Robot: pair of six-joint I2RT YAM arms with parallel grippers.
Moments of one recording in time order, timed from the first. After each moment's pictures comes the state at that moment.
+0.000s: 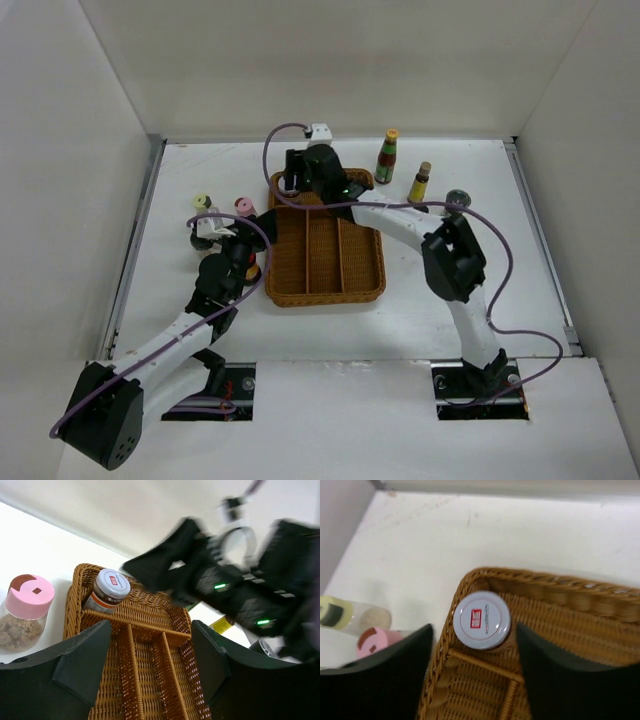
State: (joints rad) left arm -0.47 0.90 0.28 0.78 -0.32 -0.62; right arm 0.76 2.19 1.85 0.01 0.28 0.39
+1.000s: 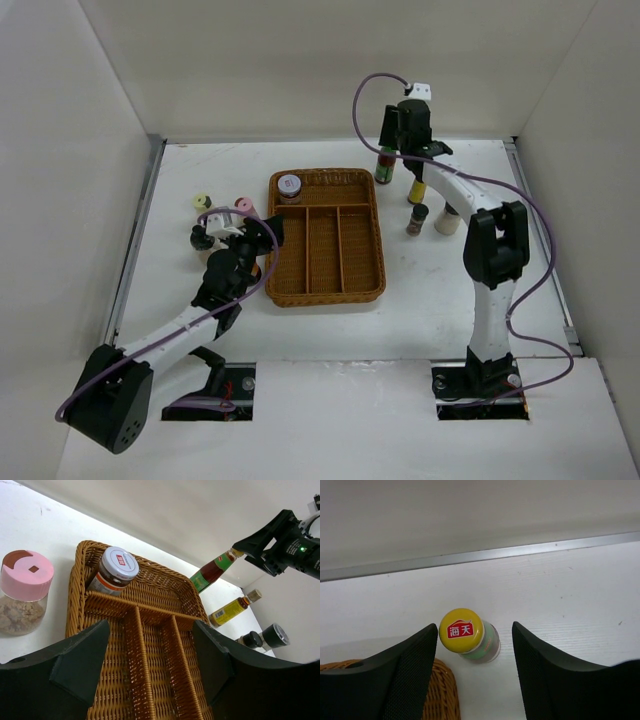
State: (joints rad) left arm -0.47 1.00 0.28 0.79 -0.29 -0.63; right arm 0.32 2.08 1.83 -0.13 0.33 0.25
